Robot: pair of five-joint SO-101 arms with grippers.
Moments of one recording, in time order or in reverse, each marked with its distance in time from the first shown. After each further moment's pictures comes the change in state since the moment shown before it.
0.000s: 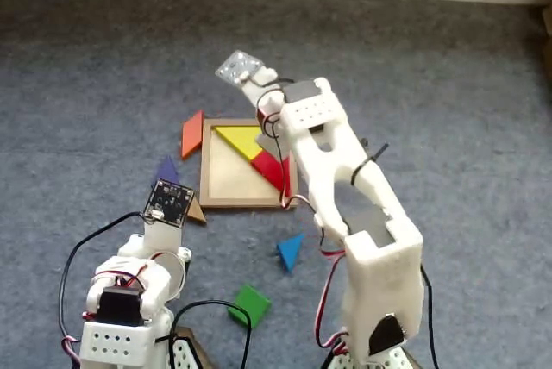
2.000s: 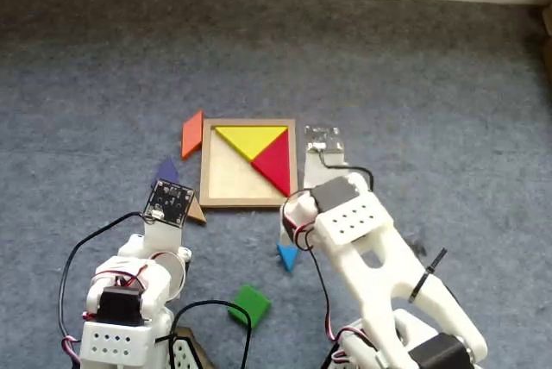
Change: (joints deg) left arm 0.0 0.0 0.0 0.0 0.0; right arm -6.8 -49.4 59.4 -0.3 -62.0
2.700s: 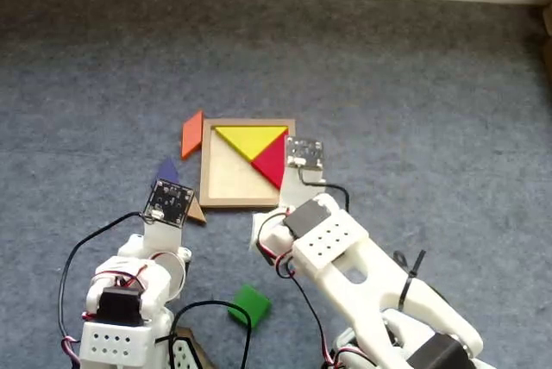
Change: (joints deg) left arm 0.0 0.0 0.0 0.0 0.0; right arm -10.5 0.0 4.6 -10.4 -11.6
